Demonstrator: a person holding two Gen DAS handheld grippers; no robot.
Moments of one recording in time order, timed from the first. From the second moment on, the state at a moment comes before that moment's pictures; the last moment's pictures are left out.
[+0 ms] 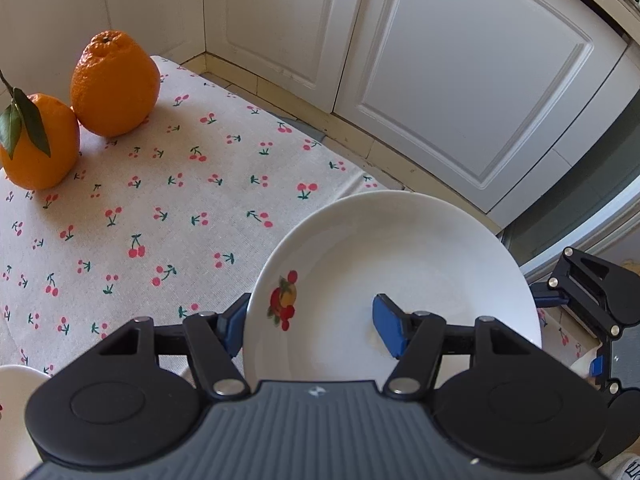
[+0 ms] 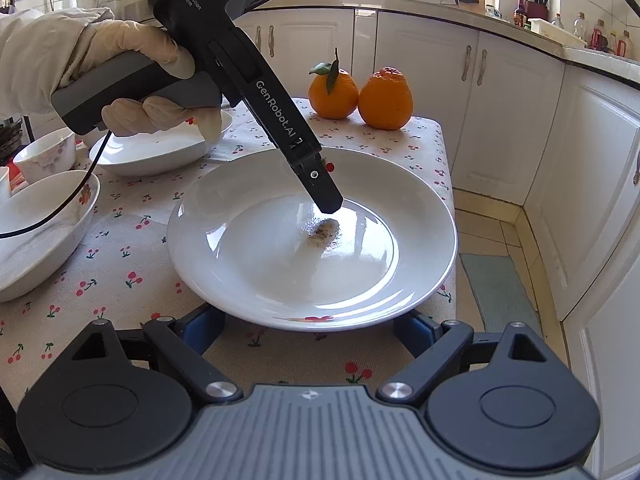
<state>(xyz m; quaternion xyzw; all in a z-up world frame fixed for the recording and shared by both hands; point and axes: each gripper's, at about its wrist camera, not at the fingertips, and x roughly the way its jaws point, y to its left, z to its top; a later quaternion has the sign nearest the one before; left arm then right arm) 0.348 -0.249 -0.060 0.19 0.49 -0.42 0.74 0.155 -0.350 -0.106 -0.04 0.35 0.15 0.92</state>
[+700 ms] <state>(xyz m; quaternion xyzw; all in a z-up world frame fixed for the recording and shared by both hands) 0.357 -0.252 -0.060 0.19 0.49 -0.41 0.75 0.163 -0.347 -0.104 -0.03 0.37 0.13 0.92</state>
